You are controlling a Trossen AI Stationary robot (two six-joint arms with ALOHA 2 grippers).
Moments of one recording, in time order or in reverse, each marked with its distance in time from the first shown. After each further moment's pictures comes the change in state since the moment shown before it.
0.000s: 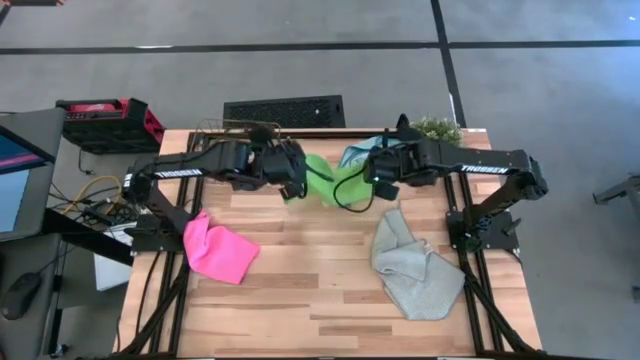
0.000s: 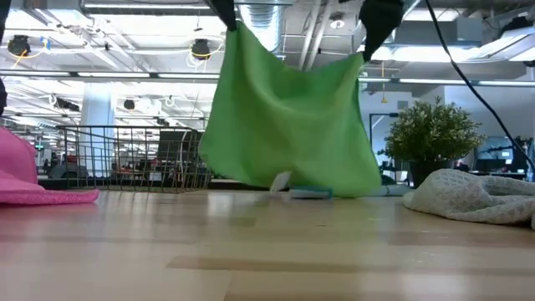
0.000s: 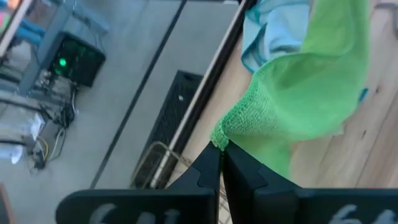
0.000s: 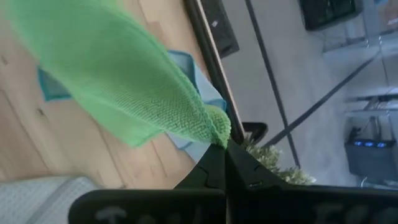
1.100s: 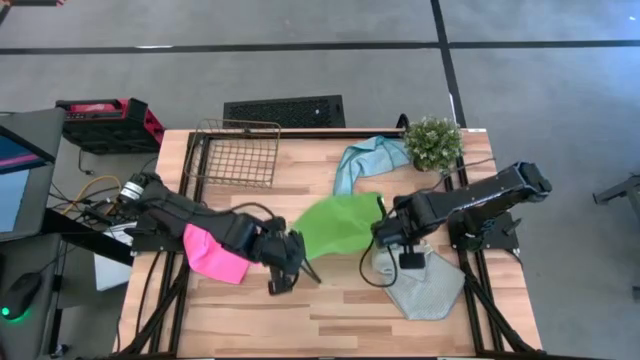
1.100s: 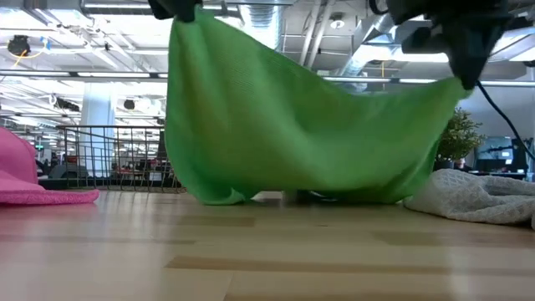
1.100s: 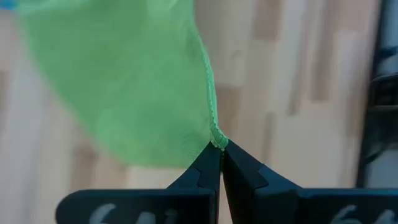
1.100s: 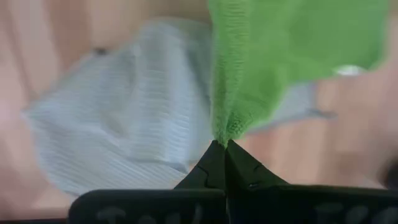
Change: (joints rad) left arm -0.394 0.028 -0.347 0.285 0.587 -0.387; right arm 0.335 0.002 -0.313 0.049 -0.665 0.085
